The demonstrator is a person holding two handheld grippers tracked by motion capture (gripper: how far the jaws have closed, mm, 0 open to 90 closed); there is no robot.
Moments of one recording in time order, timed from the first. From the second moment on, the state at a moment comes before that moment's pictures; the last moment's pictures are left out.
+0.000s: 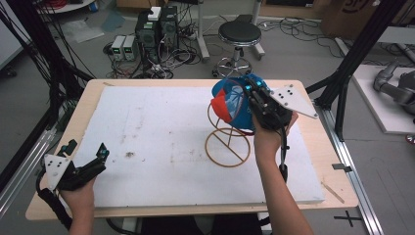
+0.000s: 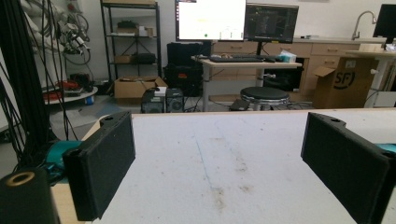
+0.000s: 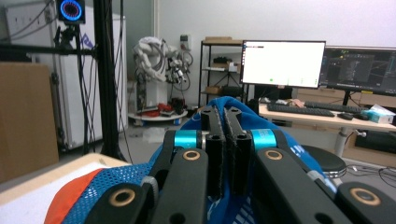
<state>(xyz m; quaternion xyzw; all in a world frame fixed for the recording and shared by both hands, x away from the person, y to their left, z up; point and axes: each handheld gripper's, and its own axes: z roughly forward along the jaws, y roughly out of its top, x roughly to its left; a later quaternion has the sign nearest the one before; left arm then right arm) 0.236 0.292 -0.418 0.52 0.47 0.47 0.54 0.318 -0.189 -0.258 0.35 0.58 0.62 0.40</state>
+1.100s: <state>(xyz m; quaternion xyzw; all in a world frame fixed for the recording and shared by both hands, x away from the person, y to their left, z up) 0.237 0.293 -0.418 0.52 0.47 0.47 0.54 0.324 -0.179 -0.244 0.34 0.61 0.59 0.41</state>
